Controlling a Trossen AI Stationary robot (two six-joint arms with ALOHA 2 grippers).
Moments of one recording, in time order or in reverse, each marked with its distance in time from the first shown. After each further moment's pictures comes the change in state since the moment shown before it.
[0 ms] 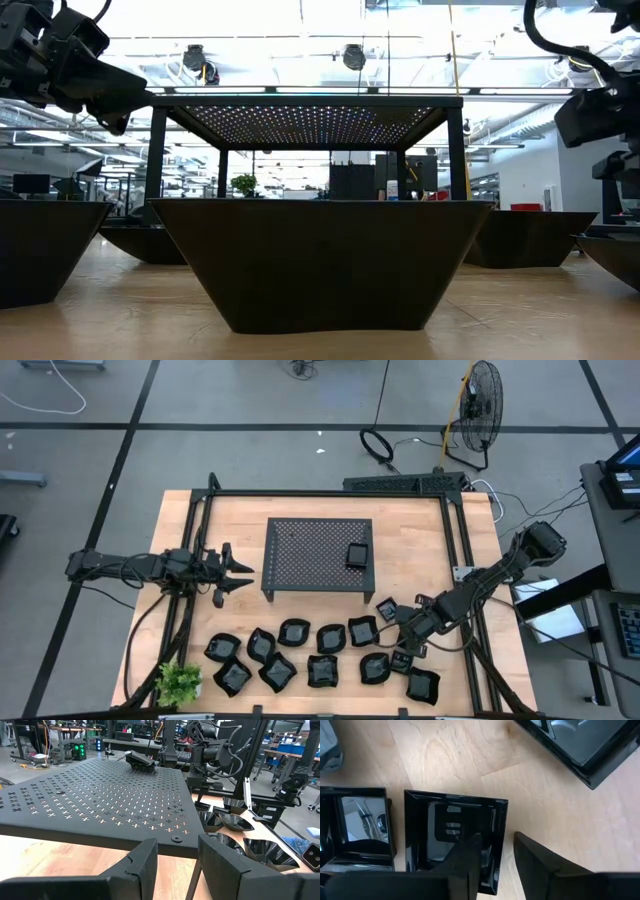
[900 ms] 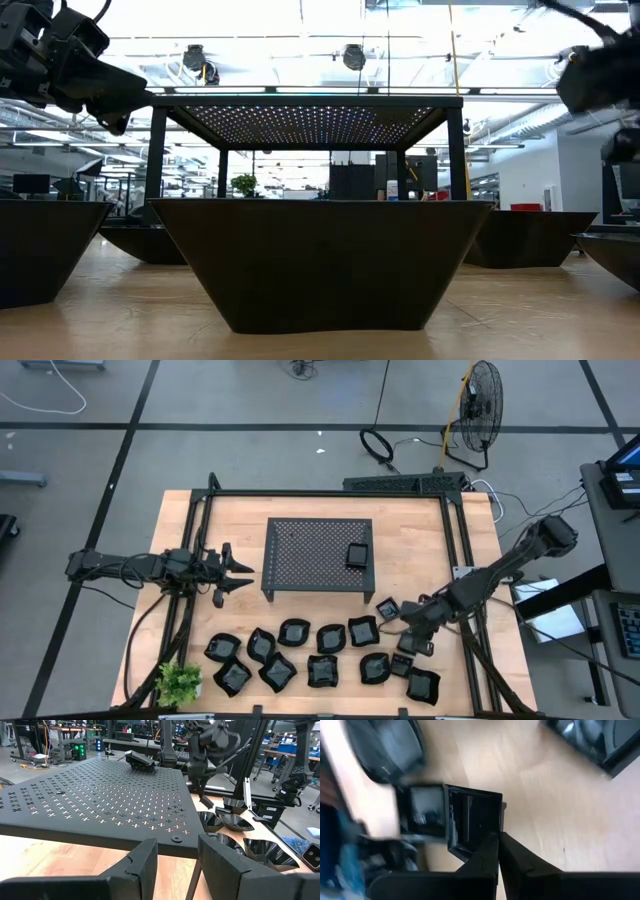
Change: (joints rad) left arm 0.000 0.000 0.000 0.000 0.000 0.000; right arm -0.049 -0.203 -0.001 -0.021 -0.127 0.014
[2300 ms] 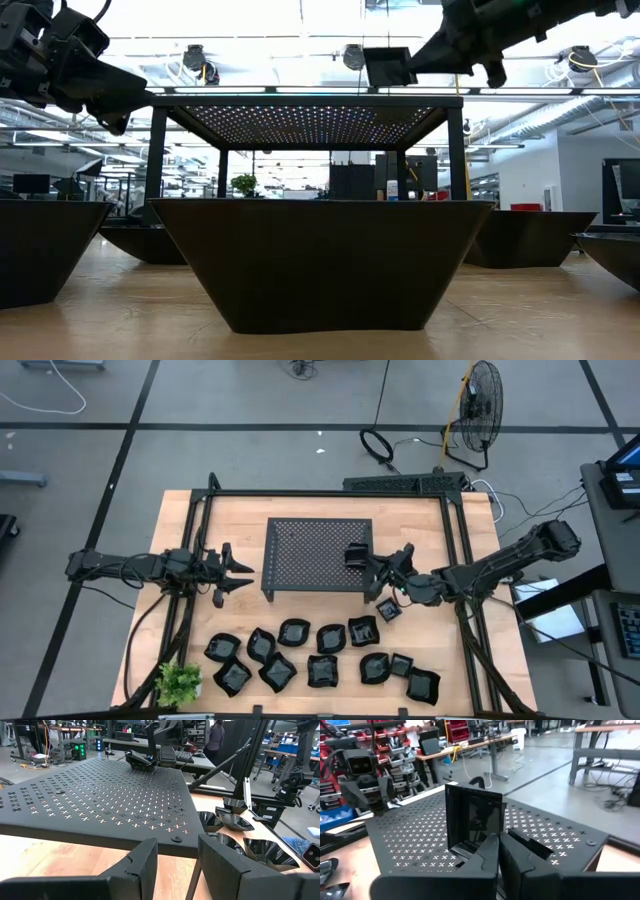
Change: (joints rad) left arm 0.000 0.000 0.000 0.000 0.000 0.000; right arm -0.211 0.021 0.000 0.877 1.106 -0.508
